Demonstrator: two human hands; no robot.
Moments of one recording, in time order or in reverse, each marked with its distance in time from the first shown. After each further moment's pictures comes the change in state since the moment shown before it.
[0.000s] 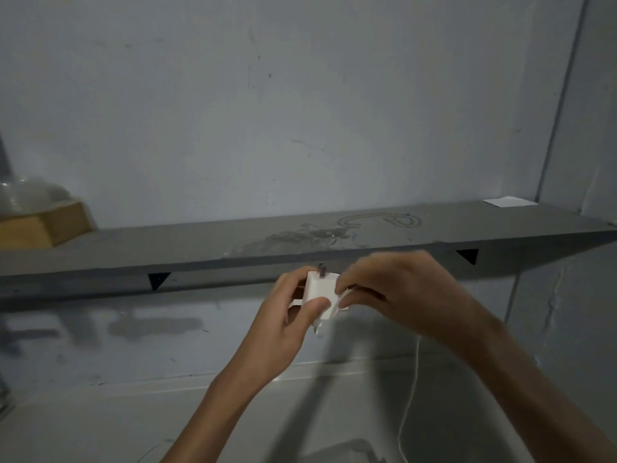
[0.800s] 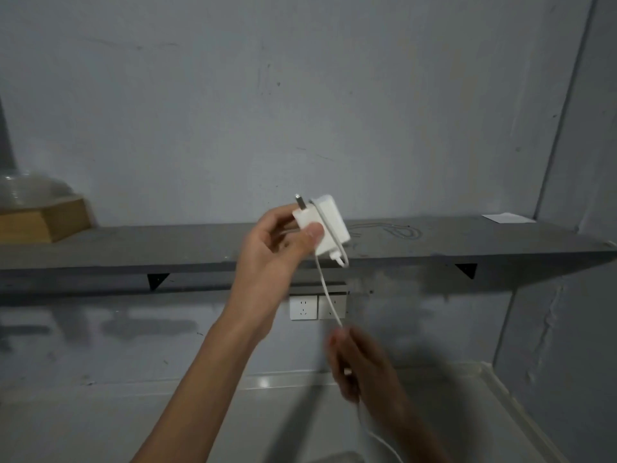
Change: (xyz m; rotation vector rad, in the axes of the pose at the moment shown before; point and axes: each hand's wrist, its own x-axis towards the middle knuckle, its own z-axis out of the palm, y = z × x) left_hand 0.039 0.068 -0.017 -0.398 0.251 0.000; right_hand -0.054 -0.030 0.120 1.339 0.164 0.743
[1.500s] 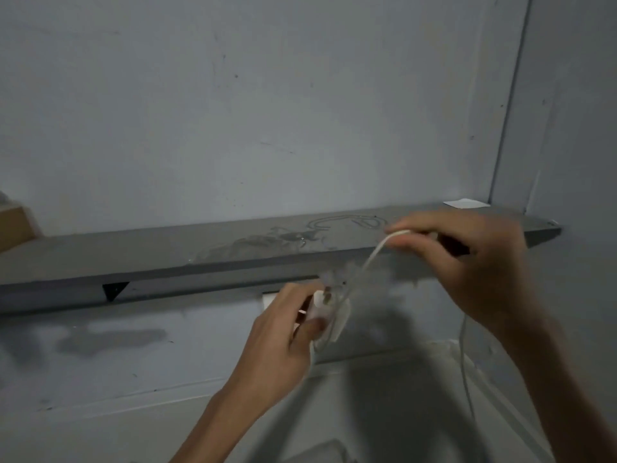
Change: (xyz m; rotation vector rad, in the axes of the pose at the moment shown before) left_hand -0.051 -0.062 0.014 0.621 -0.299 0.146; right_hand -0.019 -0.182 -0.061 -1.086 0.311 -0.850
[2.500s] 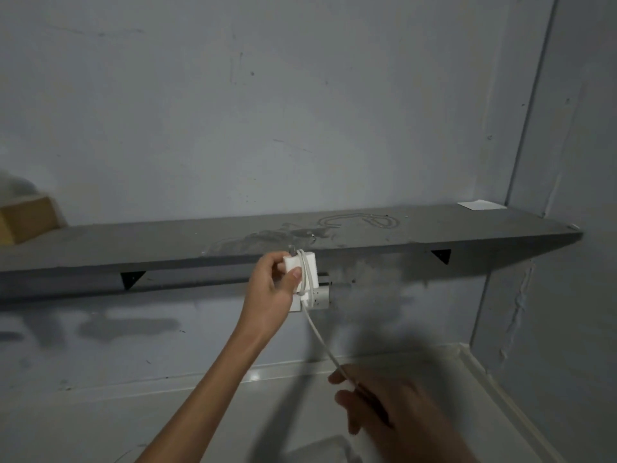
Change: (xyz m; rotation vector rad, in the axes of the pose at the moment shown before) left_hand 0.047 -0.038 -0.002 -0.229 0.260 -0.341; right_hand -0.120 -0.039 0.057 0.319 -0.623 0.478
